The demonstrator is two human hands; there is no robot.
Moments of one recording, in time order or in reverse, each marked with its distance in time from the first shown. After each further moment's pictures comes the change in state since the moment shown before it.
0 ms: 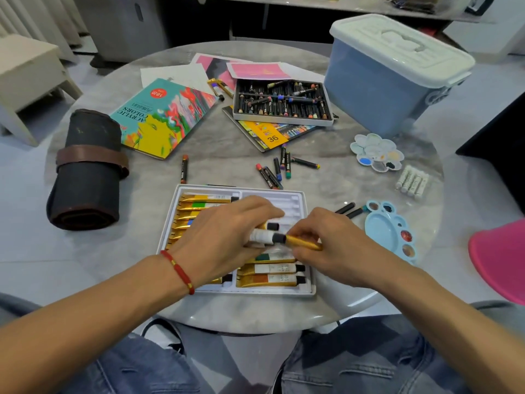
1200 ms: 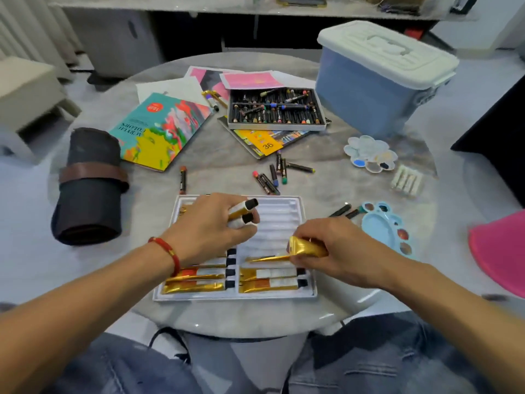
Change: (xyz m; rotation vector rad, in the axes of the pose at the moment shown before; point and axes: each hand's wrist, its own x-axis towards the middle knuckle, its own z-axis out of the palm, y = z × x) left_hand 0.015 -0.014 -0.029 -0.312 -0.144 -0.384; right_hand -0.003 0.022 0.001 0.011 0.052 -0.241
